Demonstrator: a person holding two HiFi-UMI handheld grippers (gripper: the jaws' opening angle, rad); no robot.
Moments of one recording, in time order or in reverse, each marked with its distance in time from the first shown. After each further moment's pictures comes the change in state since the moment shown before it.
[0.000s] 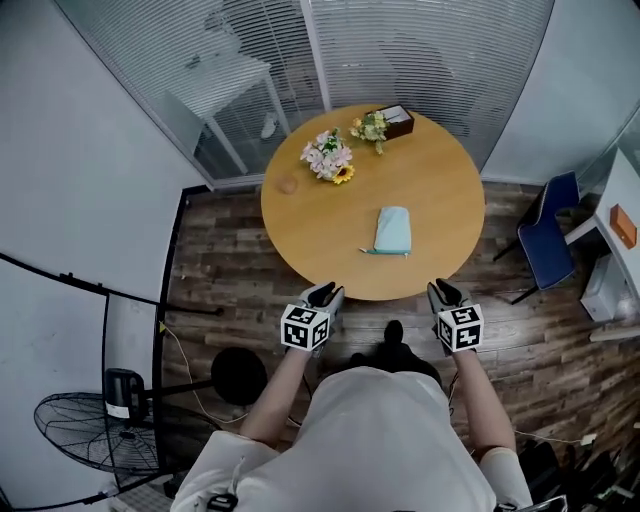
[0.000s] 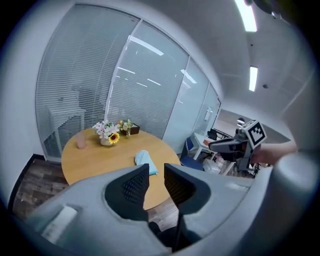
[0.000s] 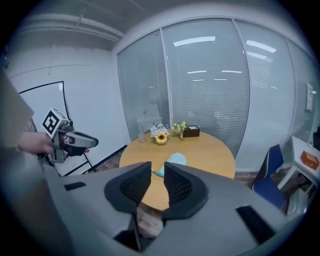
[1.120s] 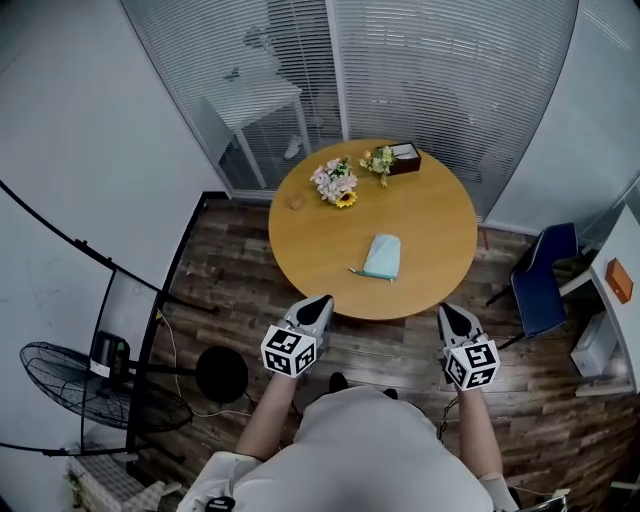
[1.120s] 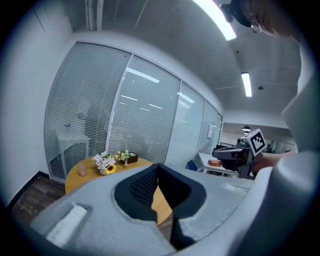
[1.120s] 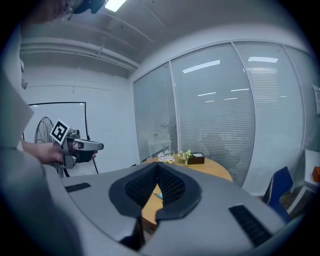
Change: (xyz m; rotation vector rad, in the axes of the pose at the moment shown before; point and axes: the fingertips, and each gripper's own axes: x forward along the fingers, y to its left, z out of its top) left arm -0.064 -0.122 0.099 0.062 -0.287 0.099; right arm -0.137 -0.042 0.079 -0.075 -0.263 0.138
